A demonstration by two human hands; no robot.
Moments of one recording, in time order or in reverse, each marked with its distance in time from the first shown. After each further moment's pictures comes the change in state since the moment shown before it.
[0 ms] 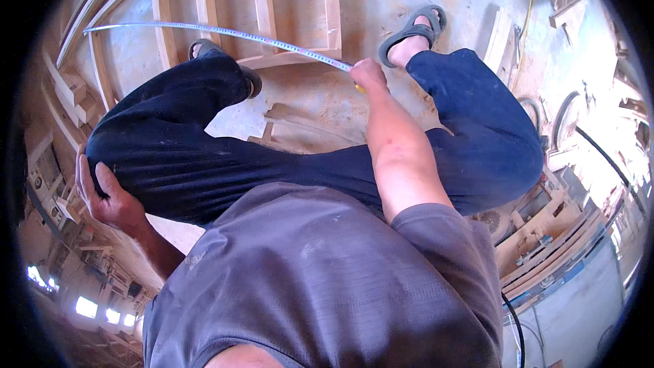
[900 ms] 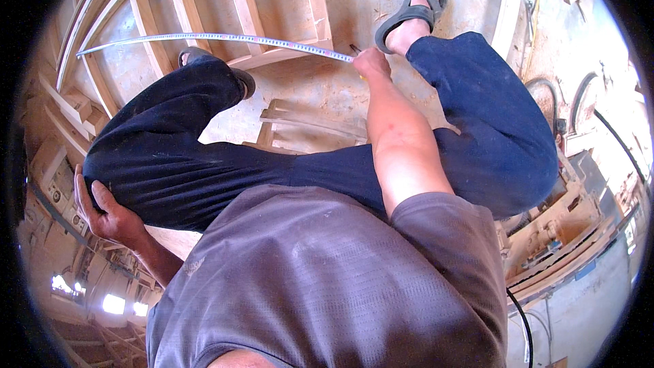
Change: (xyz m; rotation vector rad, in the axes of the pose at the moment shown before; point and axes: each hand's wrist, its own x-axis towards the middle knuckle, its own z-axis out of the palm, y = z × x) left_hand 0.022 0.043 0.024 0.091 -0.064 -0.032; right_hand 0.034 0.041 0.021 0.203 0.008 0.240
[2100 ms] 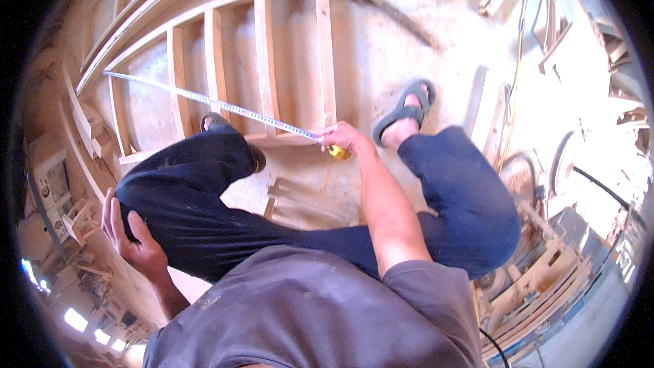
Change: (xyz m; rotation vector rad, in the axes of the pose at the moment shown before) left_hand 0.004 0.002 -0.014 0.037 -0.052 0.096; right_hand -0.048 -0.096 -0.062 0.550 -0.604 -0.527
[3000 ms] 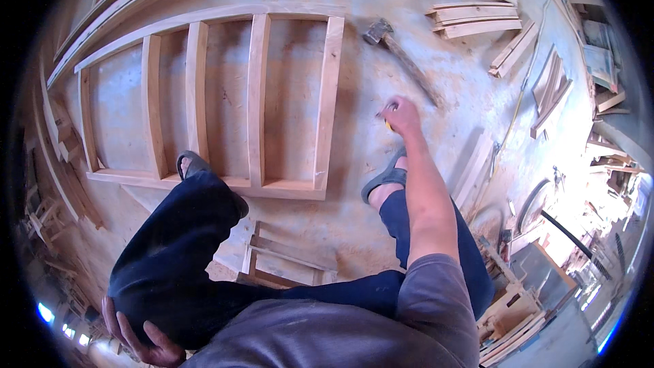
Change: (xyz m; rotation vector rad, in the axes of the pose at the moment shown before) left_hand 0.040 0.012 0.026 0.016 0.101 0.042; right_hand 0.063 -0.093 -0.234 -0.887 0.793 -0.134
